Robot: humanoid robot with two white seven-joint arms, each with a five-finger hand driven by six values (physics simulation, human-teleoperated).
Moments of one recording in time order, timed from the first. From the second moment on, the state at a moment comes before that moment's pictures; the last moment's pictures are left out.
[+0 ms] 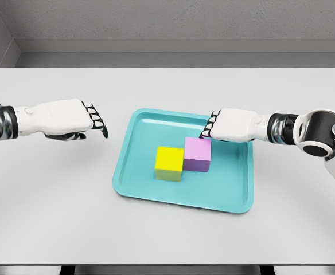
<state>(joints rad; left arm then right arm) -0.57 0.84 -0.54 -1.64 -0.46 -0.61 -0.61 -0.62 -0.63 0.64 -1.57 0.80 -0.60 0.61</state>
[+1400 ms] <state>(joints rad) -0.56 0.87 -0.50 -1.58 -0.40 -0.61 -0.61 -0.66 -0.62 0.63 -1.50 0.79 -0.61 0.61</state>
